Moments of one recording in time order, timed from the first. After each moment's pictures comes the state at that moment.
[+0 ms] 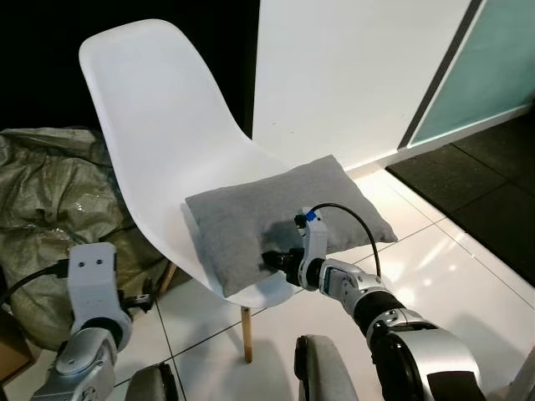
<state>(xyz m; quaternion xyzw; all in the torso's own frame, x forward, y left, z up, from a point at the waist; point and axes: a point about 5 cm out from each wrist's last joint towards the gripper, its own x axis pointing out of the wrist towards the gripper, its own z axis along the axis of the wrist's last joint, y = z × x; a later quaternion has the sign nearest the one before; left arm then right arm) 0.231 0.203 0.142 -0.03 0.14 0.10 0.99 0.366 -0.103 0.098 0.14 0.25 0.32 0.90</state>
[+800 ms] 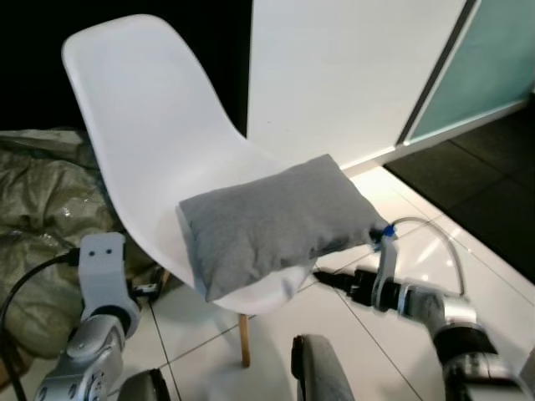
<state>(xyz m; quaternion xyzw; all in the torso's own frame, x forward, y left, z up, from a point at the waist) 0.244 0.204 0.143 -0.03 0.13 0.09 0.99 0.309 -0.201 0.084 0.24 0.30 0.34 0.86</state>
